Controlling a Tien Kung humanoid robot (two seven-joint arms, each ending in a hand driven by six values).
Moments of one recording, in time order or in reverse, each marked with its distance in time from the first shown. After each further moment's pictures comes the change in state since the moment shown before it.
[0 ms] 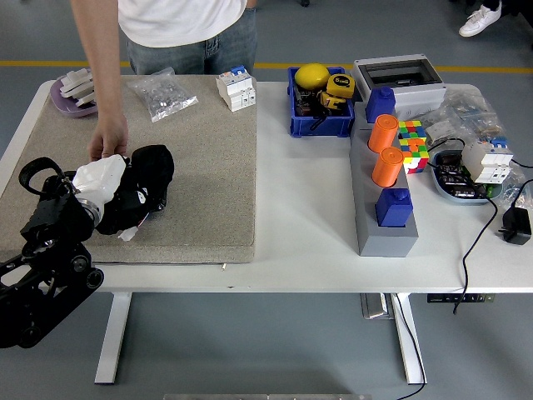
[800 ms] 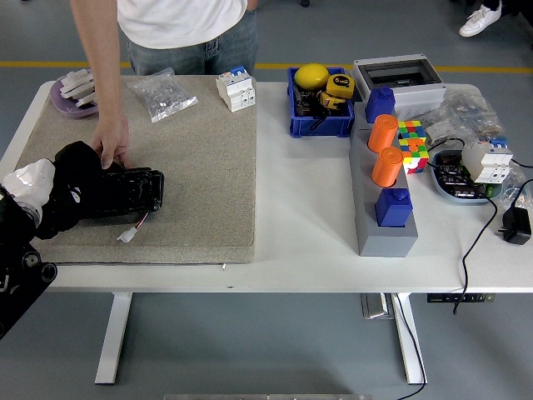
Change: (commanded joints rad) left arm 0.079 0.064 -0.166 0.107 0.030 0.004 0.000; right arm -0.003 -0.003 0.020 0.005 -0.020 0.001 0.000
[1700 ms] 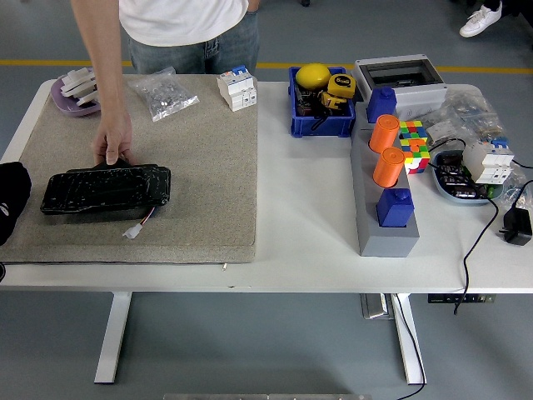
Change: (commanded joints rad) left arm 0.052 0.048 -0.167 0.127 0.010 0.026 -0.016; right arm -0.002 -0.002 0.032 0.010 -0.028 0.007 -0.001
